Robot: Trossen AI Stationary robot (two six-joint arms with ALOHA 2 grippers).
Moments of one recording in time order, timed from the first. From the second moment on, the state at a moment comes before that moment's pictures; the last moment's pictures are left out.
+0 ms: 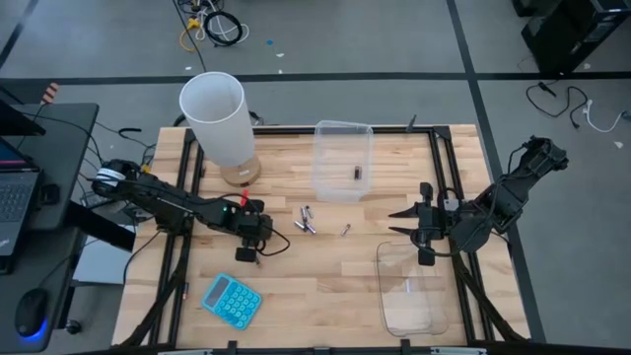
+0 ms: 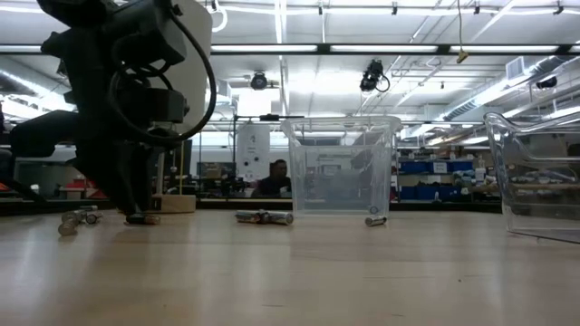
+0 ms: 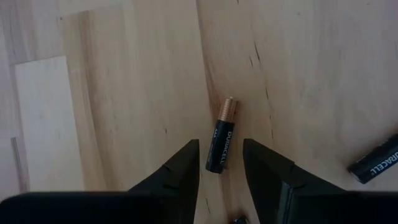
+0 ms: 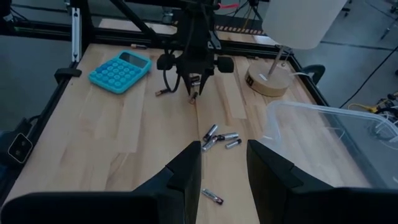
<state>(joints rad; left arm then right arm) -0.19 1.41 0.65 -0.46 -0.15 -0.03 0.67 1.00 1.07 -0.73 0.72 0.33</state>
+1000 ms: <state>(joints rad) -0.19 1.41 0.60 -0.39 -0.15 -0.03 0.67 1.00 1.07 -0.71 0.72 0.29</state>
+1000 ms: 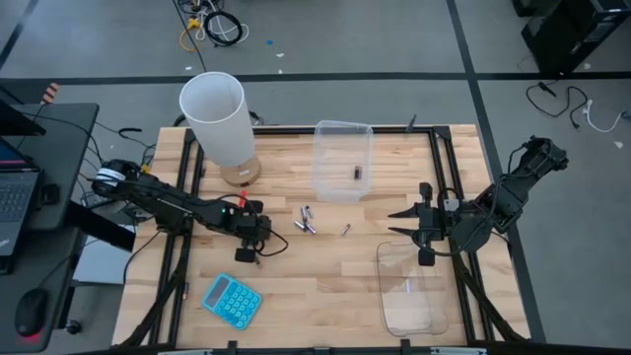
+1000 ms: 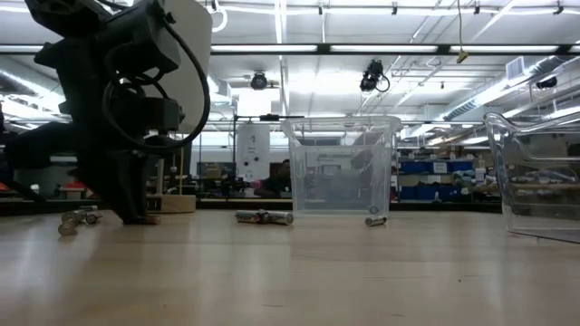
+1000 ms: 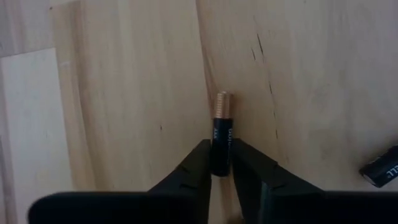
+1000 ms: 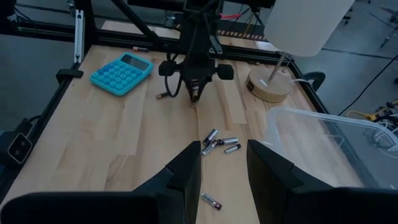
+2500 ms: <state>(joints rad) -0.19 1.41 0.72 -0.40 -0.17 -0.01 0.67 1.00 1.07 -0.71 0.72 0.29</state>
